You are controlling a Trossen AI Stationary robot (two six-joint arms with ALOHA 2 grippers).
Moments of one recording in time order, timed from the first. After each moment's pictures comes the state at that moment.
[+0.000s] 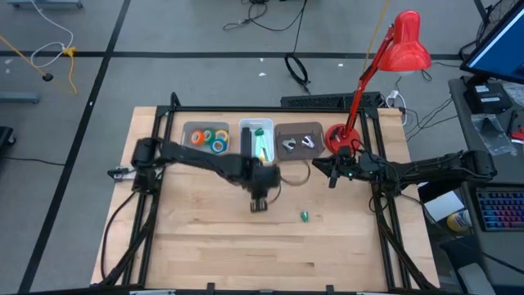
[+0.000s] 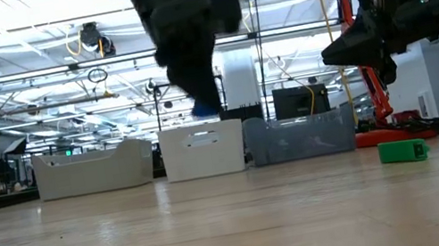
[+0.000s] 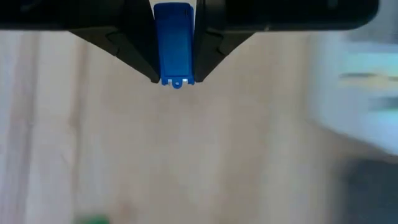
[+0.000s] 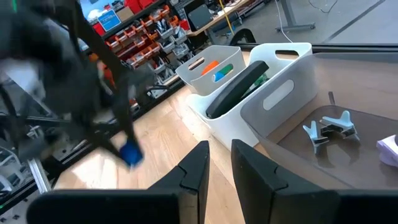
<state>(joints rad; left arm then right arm) -0.06 1.94 1.54 -0.76 0.00 -0.16 -0.08 0.79 0.07 0.60 0.21 0.56</state>
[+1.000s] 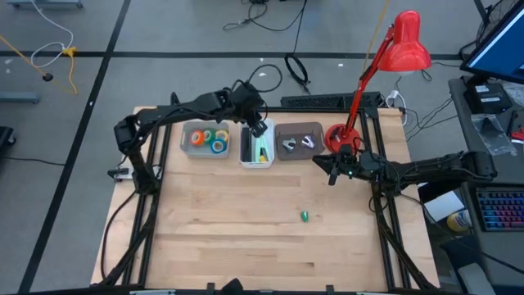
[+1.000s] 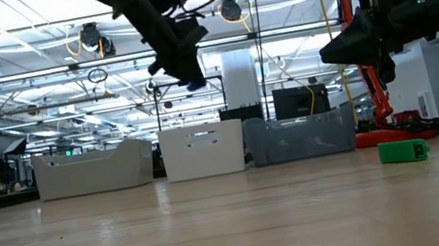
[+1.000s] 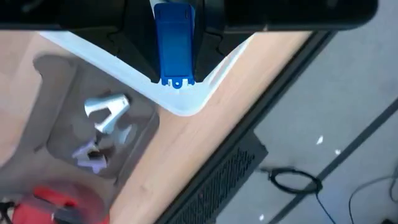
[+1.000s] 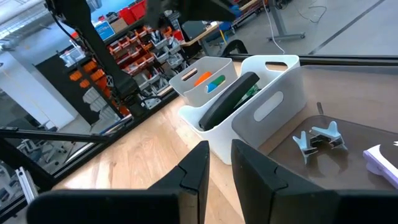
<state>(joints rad) 0.45 1.78 1.54 -0.60 -0.13 -0.09 -0.10 0.79 0.07 0.62 0.24 0.56</state>
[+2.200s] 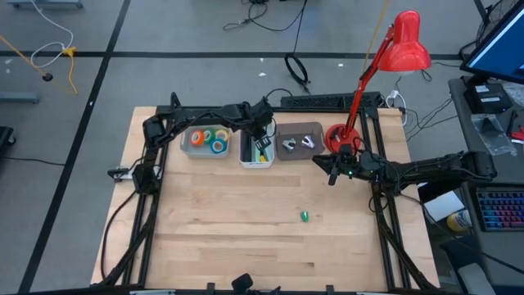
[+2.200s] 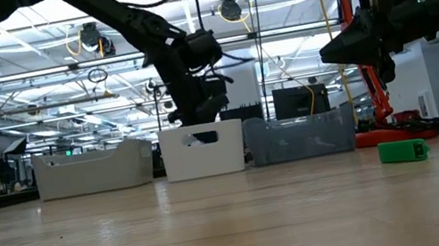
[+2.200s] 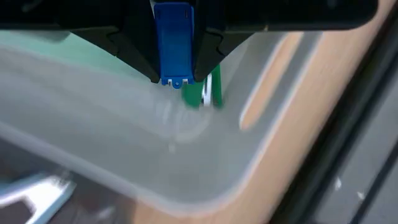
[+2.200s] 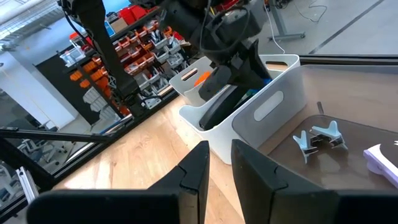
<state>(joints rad) 0.45 2.06 1.54 -0.57 -0.11 0.00 -0.10 0.79 0.07 0.62 0.24 0.56</state>
